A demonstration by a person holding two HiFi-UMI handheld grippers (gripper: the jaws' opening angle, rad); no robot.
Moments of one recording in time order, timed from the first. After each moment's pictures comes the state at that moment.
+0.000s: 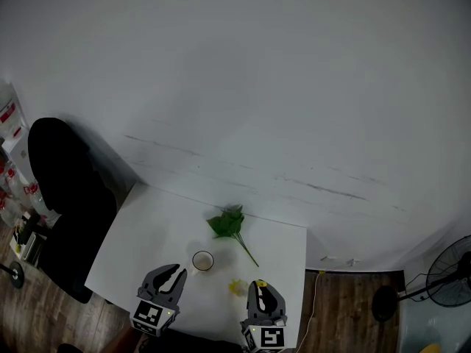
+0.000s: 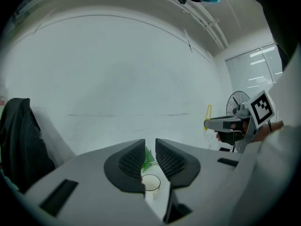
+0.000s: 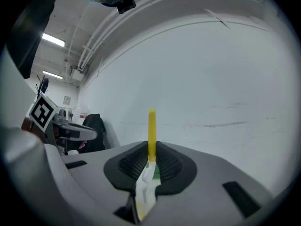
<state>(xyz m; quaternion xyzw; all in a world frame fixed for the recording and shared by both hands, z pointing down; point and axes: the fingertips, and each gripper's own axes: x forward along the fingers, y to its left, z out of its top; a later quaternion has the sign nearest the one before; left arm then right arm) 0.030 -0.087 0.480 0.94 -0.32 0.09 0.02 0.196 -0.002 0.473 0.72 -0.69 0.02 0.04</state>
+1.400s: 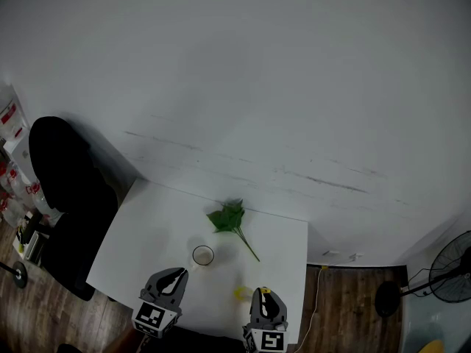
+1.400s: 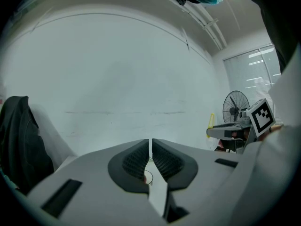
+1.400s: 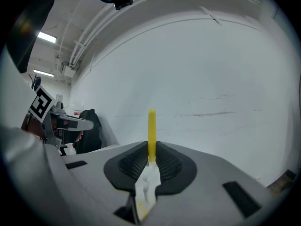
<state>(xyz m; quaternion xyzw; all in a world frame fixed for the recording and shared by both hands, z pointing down) 0.037 -0.065 0.490 0.95 -0.31 0.10 0.03 0.208 0.031 0.500 0.75 -0.66 0.05 0.01</state>
